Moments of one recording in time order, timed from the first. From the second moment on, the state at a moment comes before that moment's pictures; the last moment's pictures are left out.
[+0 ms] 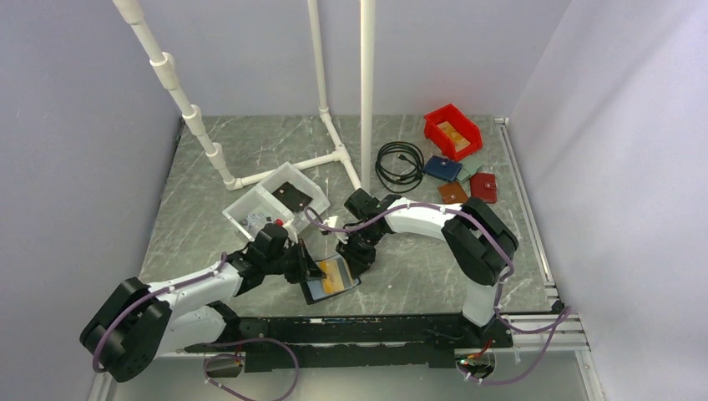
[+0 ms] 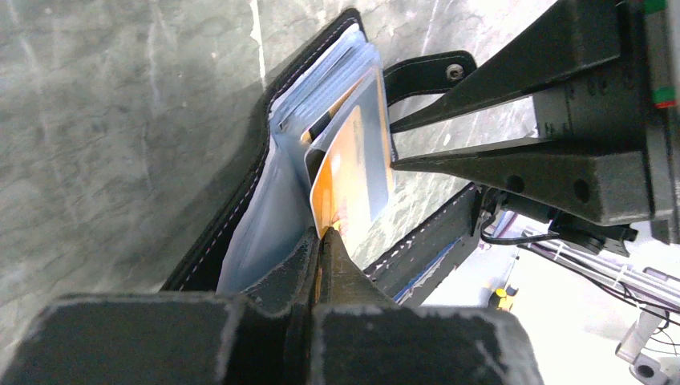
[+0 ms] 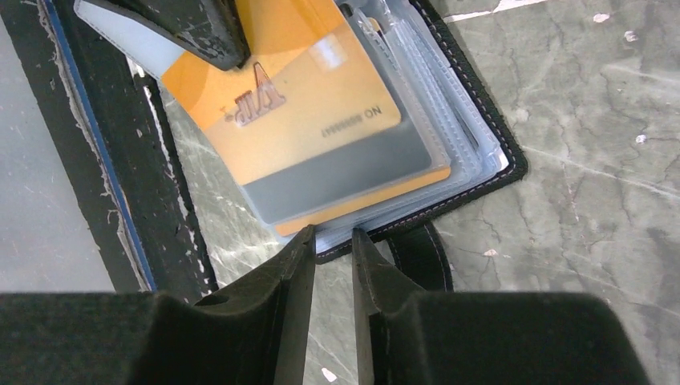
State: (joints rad) left arm -0.65 1.12 0.31 0.08 0.39 -0.95; right arm 0.80 1.83 1.10 -0.60 -0.64 -0.40
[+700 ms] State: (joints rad) left arm -0.65 0.94 0.30 -0.14 0.34 -0.94; right arm 0.81 1.83 1.12 -0.58 -0.49 -0.33
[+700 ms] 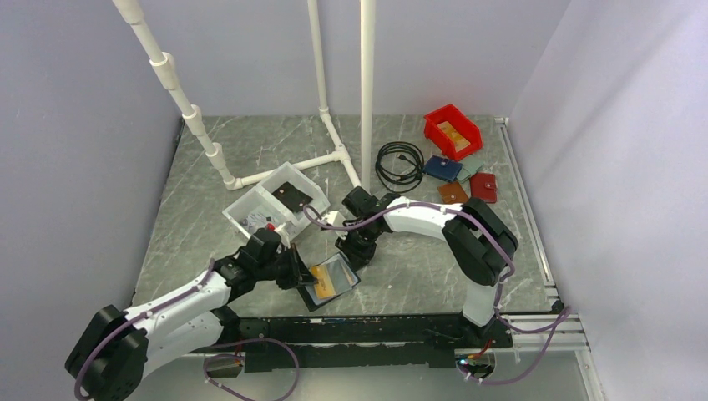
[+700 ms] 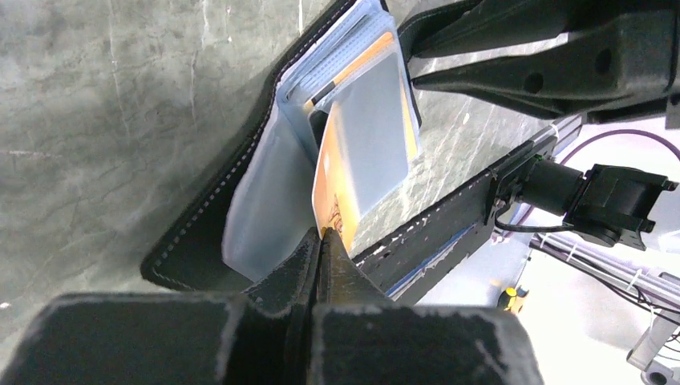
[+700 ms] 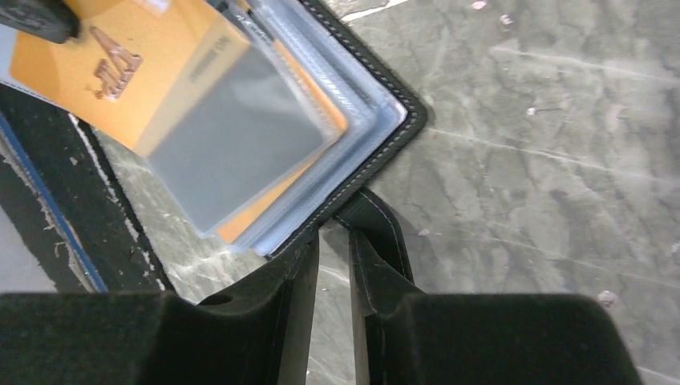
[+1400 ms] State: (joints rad) left arm -0.65 0.72 0.29 -0.39 0.35 -0.93; right arm 0.72 1.81 1.12 -0.56 -0.40 -0.36
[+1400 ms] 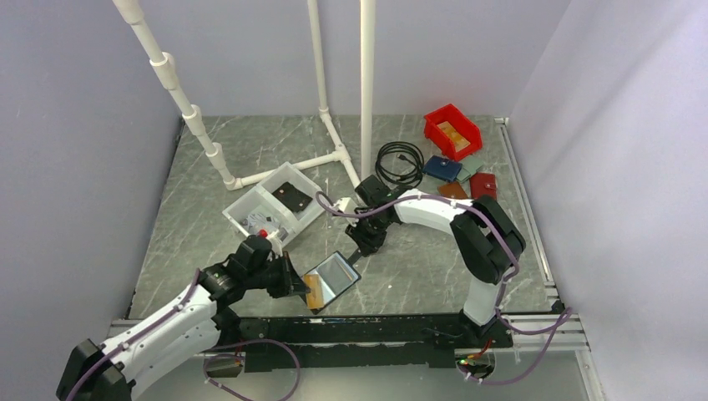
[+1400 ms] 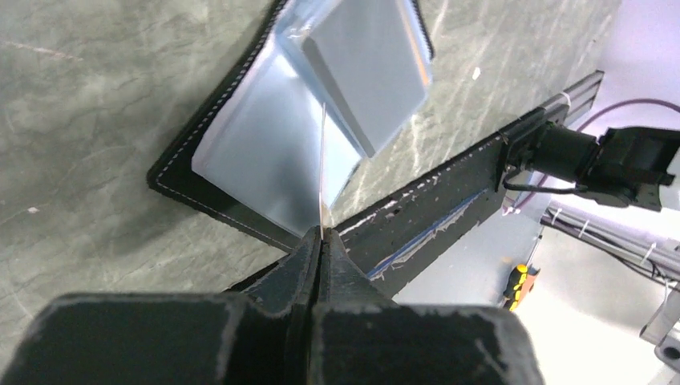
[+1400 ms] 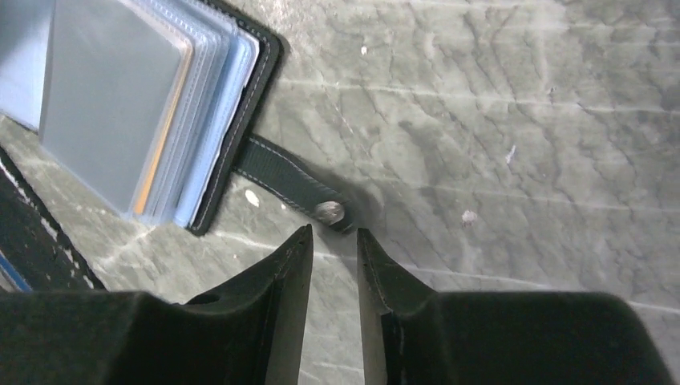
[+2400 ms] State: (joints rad) left arm -0.64 0.99 0.61 0.04 0.58 -0.43; right arm 0.30 1.38 1.12 -0.87 -1.02 -0.74
